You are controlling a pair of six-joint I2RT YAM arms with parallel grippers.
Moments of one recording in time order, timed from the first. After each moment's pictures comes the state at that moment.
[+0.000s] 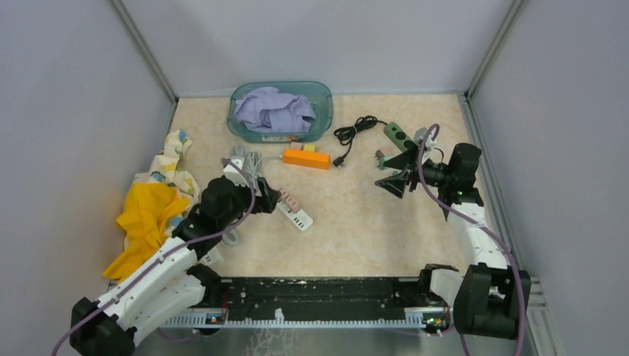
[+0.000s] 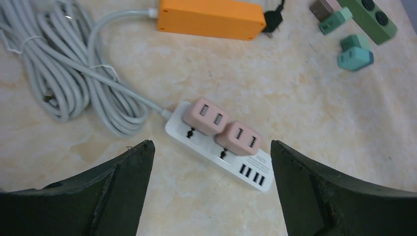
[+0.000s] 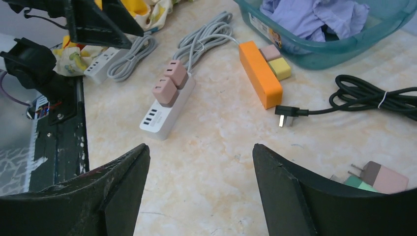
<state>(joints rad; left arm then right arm) -0.63 0.77 0.50 -0.11 -0.10 -0.40 -0.12 1.07 0.63 0.16 -1.27 -0.07</state>
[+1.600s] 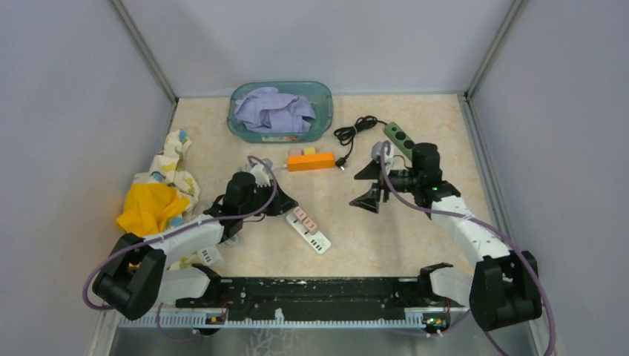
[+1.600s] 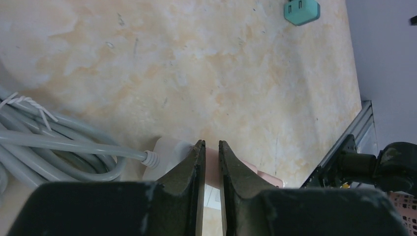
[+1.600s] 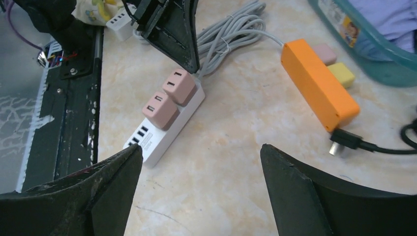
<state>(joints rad) -0.51 1.24 0.45 0.29 0.33 -0.63 0.15 1.11 0.68 -0.03 -1.17 -0.33</state>
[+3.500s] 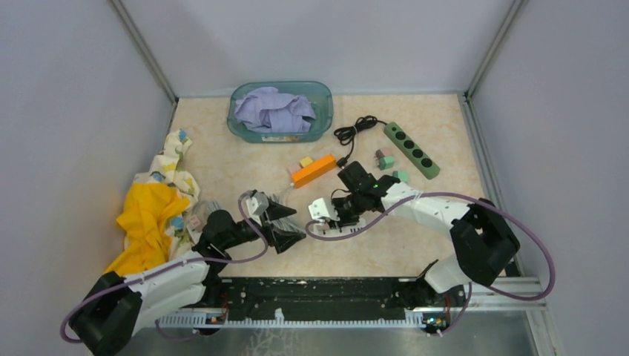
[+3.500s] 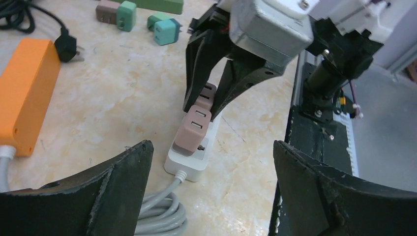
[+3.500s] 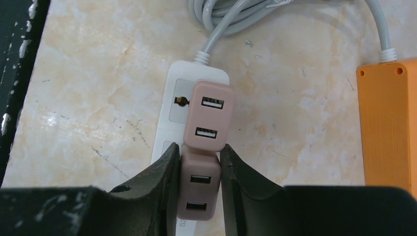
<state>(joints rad) -0.66 0.88 0.08 0.81 0.53 -0.30 0.75 1.45 0.89 -0.51 -0.54 -1.09</state>
